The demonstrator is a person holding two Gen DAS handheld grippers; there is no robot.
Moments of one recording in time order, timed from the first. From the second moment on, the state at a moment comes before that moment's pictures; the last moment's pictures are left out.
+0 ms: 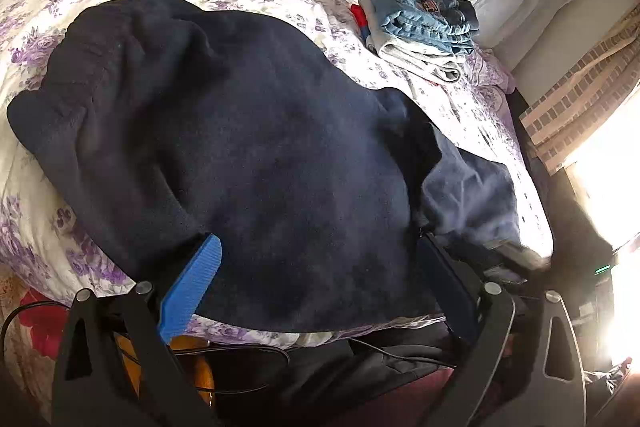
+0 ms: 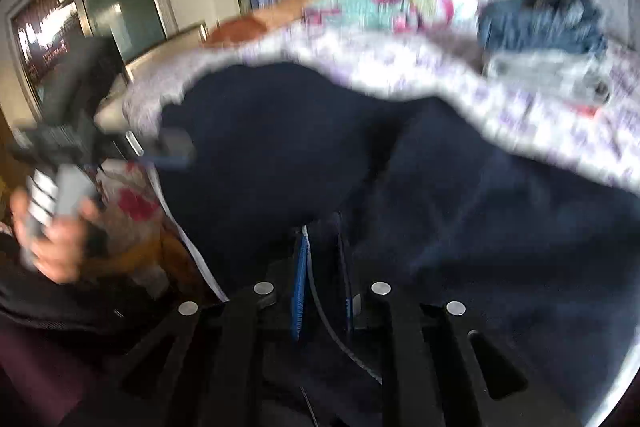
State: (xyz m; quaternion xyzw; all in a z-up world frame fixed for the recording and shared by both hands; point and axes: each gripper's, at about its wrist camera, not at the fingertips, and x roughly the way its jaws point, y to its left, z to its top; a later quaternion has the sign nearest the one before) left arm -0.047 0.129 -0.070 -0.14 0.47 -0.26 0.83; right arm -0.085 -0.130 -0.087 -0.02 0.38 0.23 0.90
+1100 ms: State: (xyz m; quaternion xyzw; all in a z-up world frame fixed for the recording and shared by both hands) left arm -0.038 0.228 -0.086 -0.34 0.46 -0.22 0.79; right arm -0.126 -0.154 -0.048 0.12 0.30 0.23 0.92
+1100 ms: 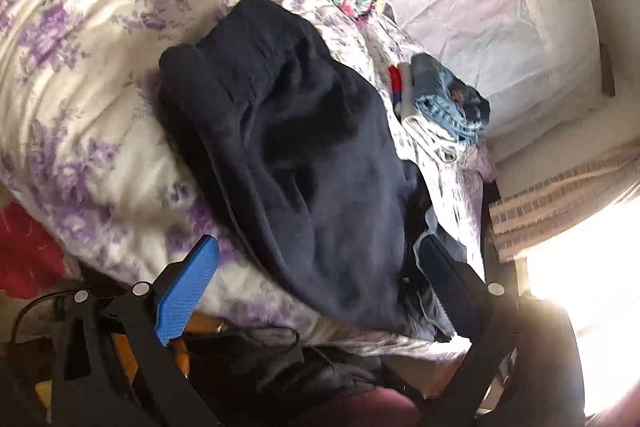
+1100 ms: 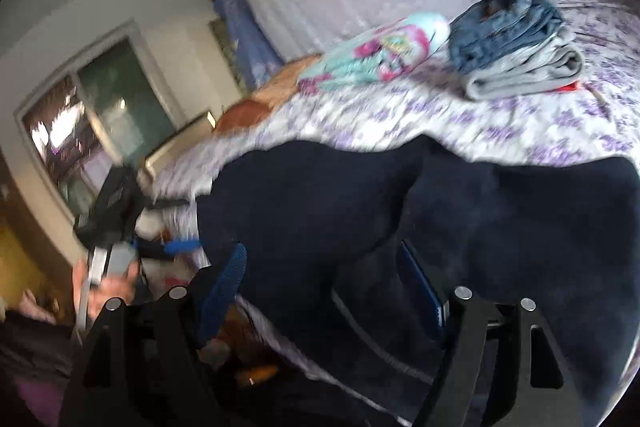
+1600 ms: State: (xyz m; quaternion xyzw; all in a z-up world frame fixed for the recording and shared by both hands) left arm -0.004 0.229 -0.096 -0.37 0.42 -0.19 0.81; right arm -0.132 -0.160 -0.060 0.14 0.31 0.23 0.91
